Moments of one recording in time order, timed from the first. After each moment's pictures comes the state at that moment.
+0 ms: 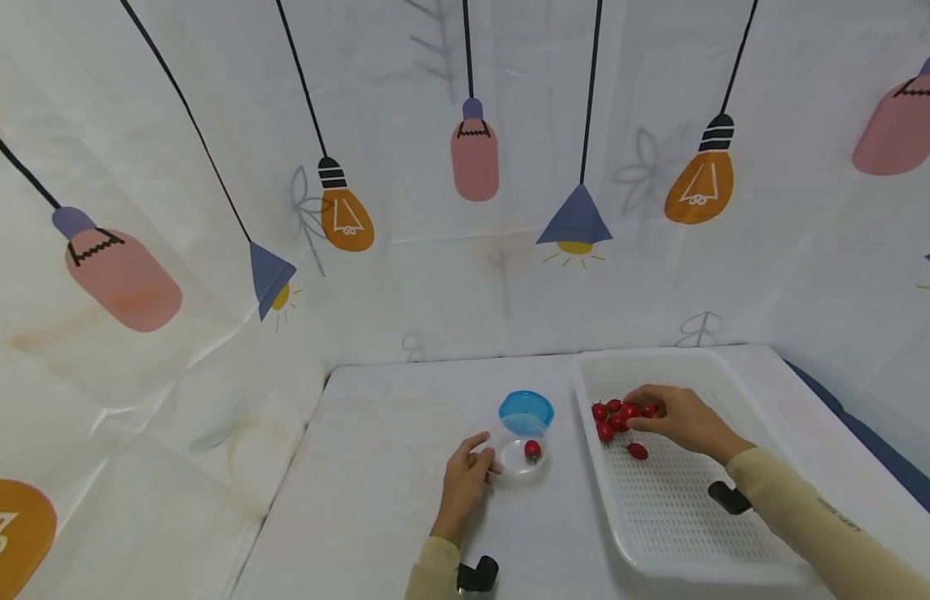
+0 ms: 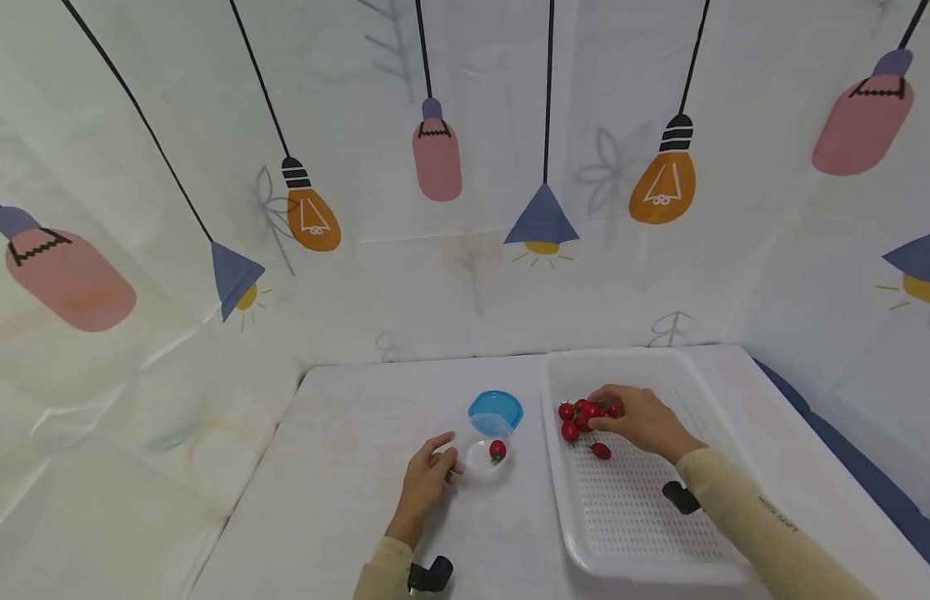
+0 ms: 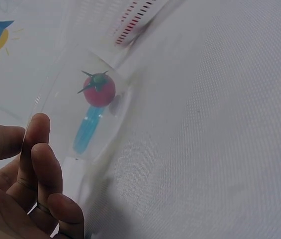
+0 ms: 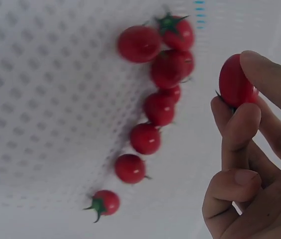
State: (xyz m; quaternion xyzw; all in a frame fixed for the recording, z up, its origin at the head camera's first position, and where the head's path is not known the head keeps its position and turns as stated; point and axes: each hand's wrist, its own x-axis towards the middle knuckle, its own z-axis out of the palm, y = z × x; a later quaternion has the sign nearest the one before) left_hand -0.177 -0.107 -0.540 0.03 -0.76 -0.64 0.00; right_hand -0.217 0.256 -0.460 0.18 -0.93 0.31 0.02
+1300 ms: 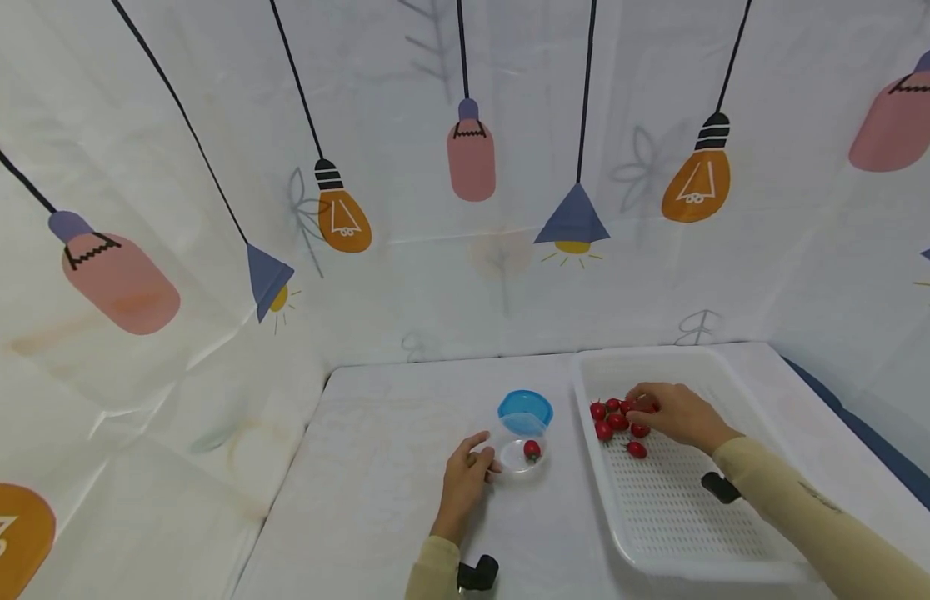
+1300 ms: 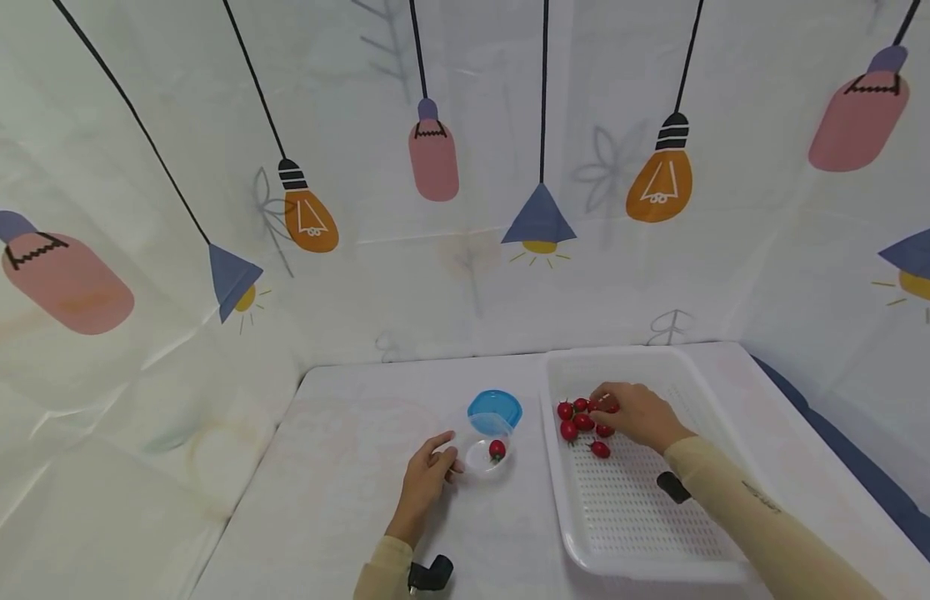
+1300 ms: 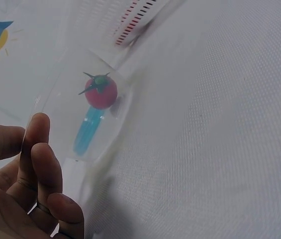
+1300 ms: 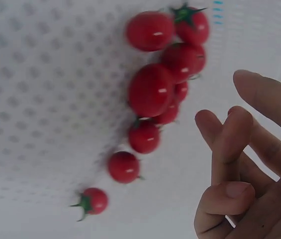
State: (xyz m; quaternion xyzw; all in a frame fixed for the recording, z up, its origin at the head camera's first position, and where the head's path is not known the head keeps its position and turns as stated) left_hand -0.179 -0.105 -0.538 0.04 -0.76 -0.64 0.00; right_hand -0.228 0.256 -0.465 0.15 -0.95 0.26 -0.01
